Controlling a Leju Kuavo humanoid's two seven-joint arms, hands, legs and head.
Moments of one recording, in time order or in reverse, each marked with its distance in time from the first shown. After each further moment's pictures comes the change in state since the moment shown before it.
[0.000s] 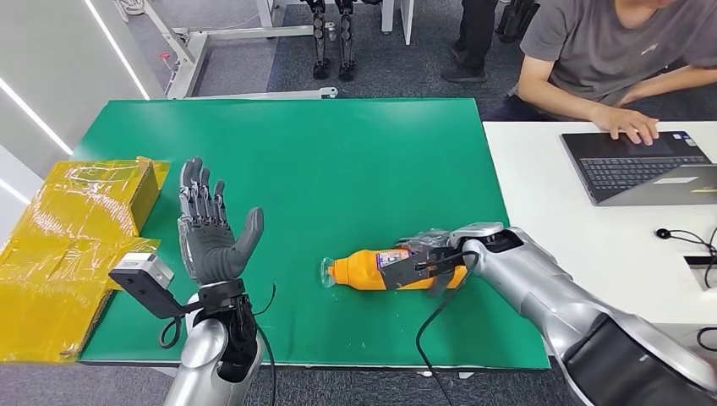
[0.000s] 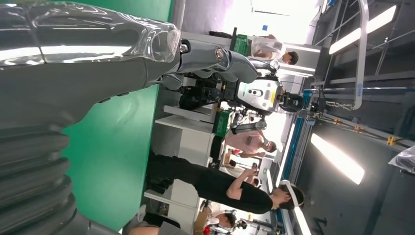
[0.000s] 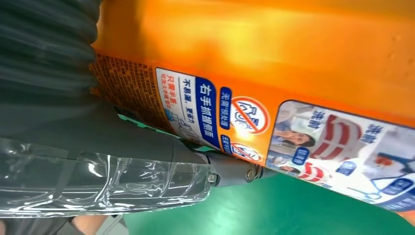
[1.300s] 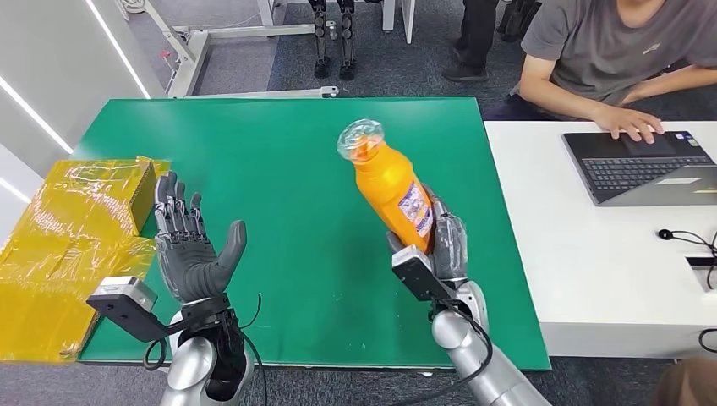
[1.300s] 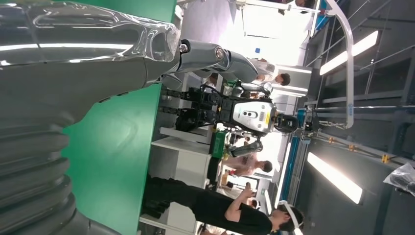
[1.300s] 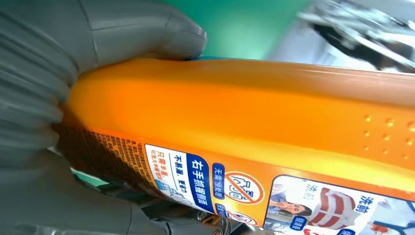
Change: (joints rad) left arm 0.085 0.012 0.015 -0.102 -0.056 0.050 0.000; right arm 0.551 0.189 -0.556 -0.464 -0.316 -1.226 -0.300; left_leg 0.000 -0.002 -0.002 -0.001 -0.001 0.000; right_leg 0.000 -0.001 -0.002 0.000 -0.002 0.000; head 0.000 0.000
